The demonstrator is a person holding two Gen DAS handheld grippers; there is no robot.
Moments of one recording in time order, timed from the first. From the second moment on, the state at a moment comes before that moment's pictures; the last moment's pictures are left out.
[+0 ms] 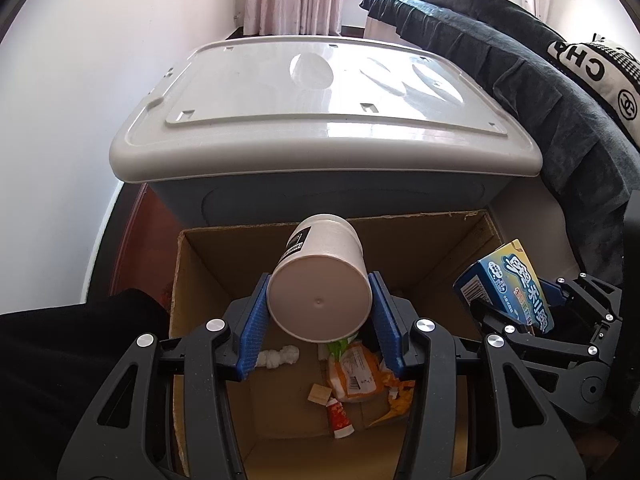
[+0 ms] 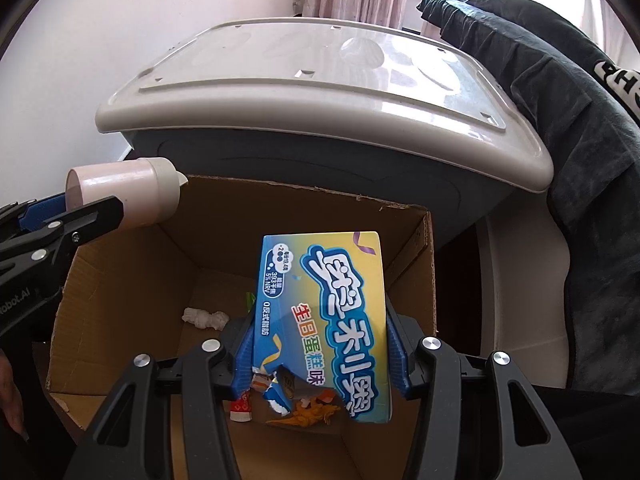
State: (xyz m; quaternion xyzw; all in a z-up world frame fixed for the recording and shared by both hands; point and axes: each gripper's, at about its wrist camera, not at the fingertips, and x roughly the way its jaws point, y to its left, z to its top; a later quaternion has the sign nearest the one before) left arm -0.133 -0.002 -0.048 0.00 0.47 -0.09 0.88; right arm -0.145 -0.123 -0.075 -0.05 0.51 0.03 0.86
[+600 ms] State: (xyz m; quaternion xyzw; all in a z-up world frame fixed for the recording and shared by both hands) left arm -0.130 -0.001 -0.055 0.00 0.48 -0.09 0.87; right arm -0.142 -0.125 -0.082 -0.04 0.52 0.02 0.85
